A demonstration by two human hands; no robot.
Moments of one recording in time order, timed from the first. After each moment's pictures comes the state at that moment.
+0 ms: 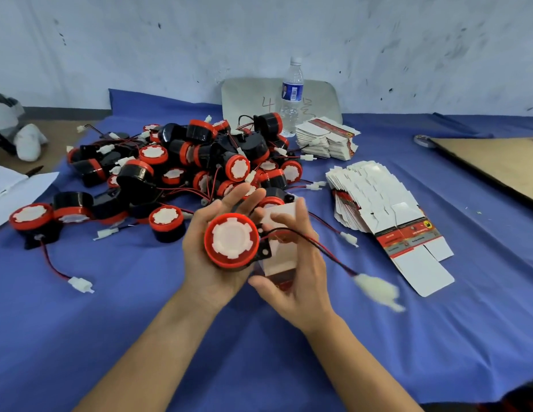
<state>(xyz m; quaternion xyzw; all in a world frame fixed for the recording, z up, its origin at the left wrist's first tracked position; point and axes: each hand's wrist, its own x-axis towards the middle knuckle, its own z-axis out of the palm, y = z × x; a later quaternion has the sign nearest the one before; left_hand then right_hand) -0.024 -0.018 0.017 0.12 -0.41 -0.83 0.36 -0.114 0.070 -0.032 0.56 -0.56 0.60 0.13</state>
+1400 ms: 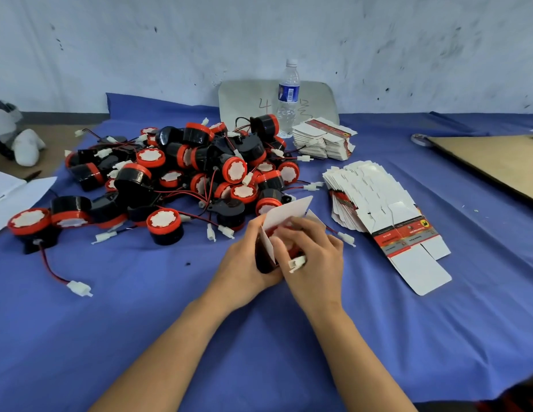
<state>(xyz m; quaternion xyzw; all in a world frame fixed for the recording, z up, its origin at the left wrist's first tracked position) -0.045 -0.032 -0.042 0.18 -0.84 -0.45 0.24 -0.125 0.074 -0.029 0.39 -0.78 0.48 0.13</state>
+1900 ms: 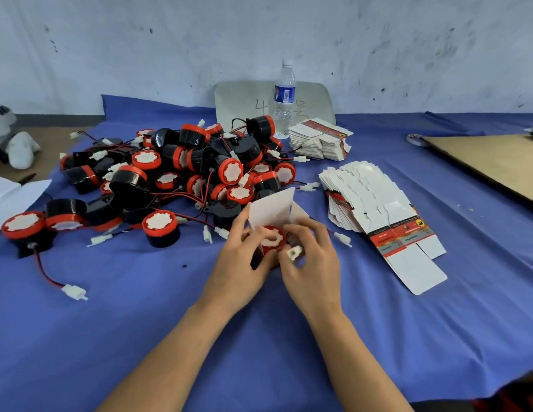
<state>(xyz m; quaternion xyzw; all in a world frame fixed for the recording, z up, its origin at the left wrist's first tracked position) -0.045 -0.027 -0.042 0.17 -0.87 -0.32 0.33 -0.127 0.077 -0.033 0.37 -0.79 0.48 0.10</state>
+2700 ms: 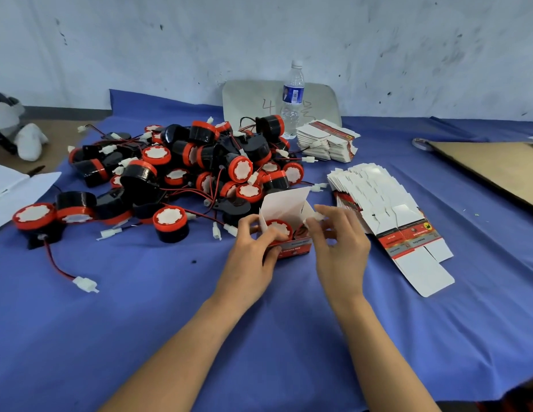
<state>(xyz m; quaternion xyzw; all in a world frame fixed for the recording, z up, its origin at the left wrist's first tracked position) -0.047 -0.028 -0.043 0.19 -0.88 -0.31 0.30 -0.151 0.073 -0.023 0.36 -0.72 0.57 0.19</state>
